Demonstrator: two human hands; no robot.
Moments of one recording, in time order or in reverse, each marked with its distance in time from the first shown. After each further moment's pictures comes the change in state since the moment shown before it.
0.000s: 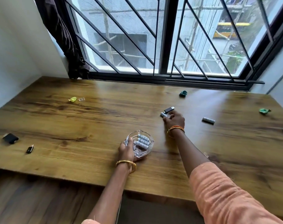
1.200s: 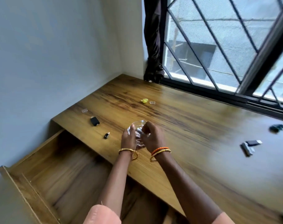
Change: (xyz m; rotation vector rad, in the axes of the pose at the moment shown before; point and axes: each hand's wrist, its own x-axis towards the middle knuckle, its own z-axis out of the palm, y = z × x) left_hand 0.067 0.105 -0.188 0.031 0.295 0.256; right_hand -0.195 -0.205 0.153 0.103 -0.540 -0.688
